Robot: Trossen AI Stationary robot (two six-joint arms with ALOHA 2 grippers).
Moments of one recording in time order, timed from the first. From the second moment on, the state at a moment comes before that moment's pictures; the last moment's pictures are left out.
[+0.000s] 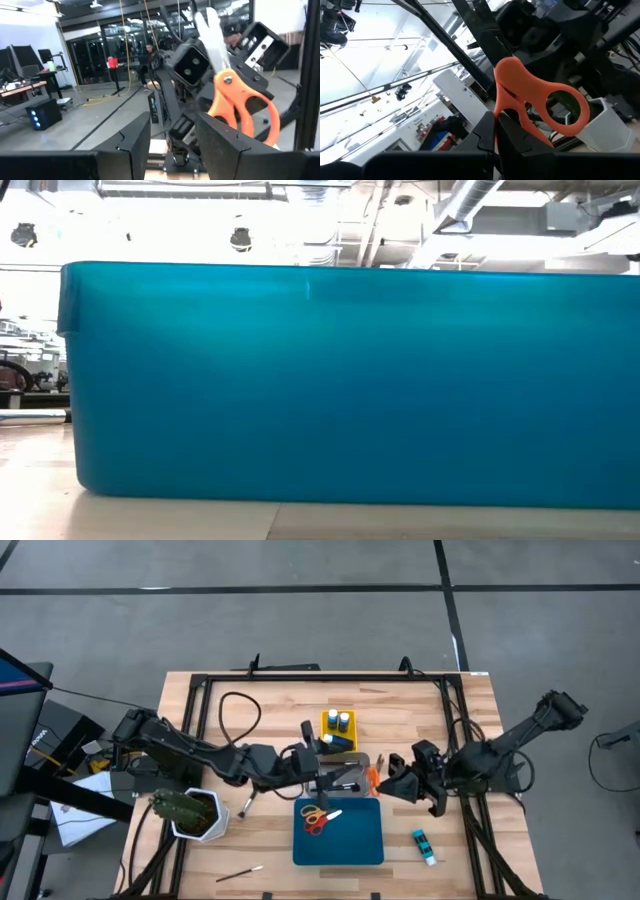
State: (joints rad) left arm -0.34 1.61 1.37 0.38 -0.58 0.21; right arm 0.53 1.07 0.75 0.60 0.28 0.71
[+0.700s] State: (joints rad) left arm -0.35 1.63 1.38 0.34 -0.57 0.17; right arm 0.49 1.10 0.75 0.64 0.26 0.70
